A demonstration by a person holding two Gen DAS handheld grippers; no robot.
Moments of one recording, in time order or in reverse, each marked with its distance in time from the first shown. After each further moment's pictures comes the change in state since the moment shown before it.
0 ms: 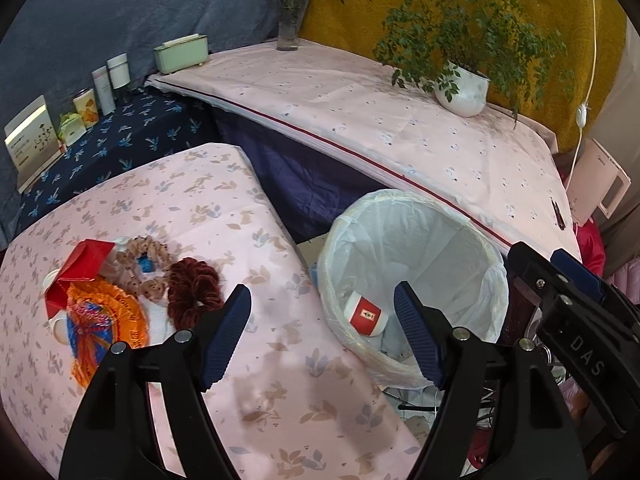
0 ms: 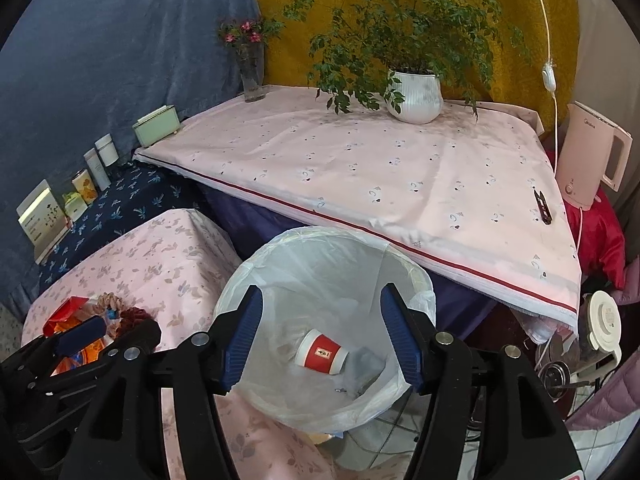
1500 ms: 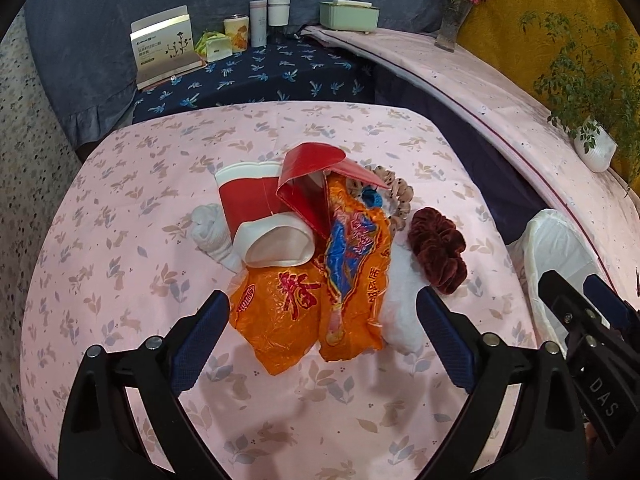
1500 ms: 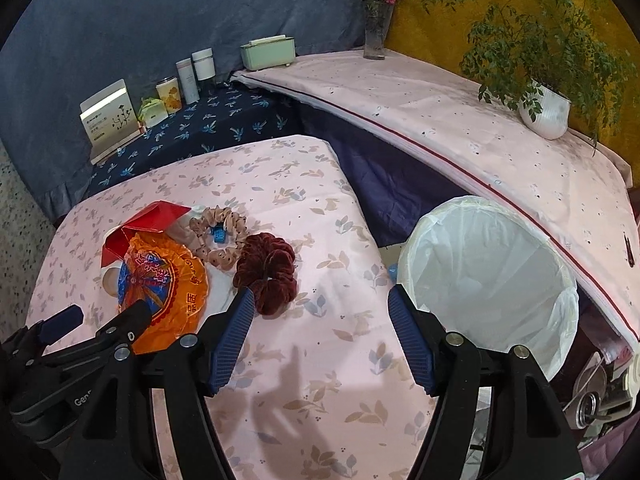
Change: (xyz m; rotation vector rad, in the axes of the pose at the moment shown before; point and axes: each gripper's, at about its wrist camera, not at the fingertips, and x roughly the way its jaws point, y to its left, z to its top) left arm -0.022 0.177 -0.066 -0.323 0.052 0.283; right arm 0.022 0.175 -0.057 -0.277 0.129 0.173
